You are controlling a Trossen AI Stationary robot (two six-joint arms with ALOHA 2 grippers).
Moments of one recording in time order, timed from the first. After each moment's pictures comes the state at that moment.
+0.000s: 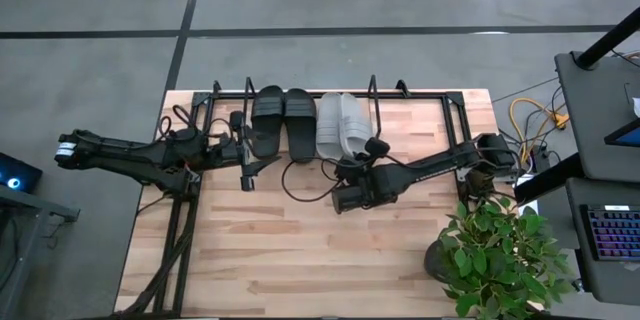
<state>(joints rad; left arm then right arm) -0.07 0.79 0.64 0.27 -0.24 0.27 0.22 1.85 1.48 -1.05 0.94 0.58</state>
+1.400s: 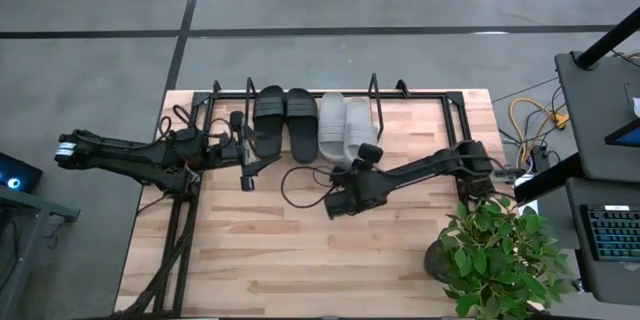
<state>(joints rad) -0.07 0.79 0.64 0.27 -0.24 0.27 0.22 2.02 1.62 -1.30 0.85 0.62</state>
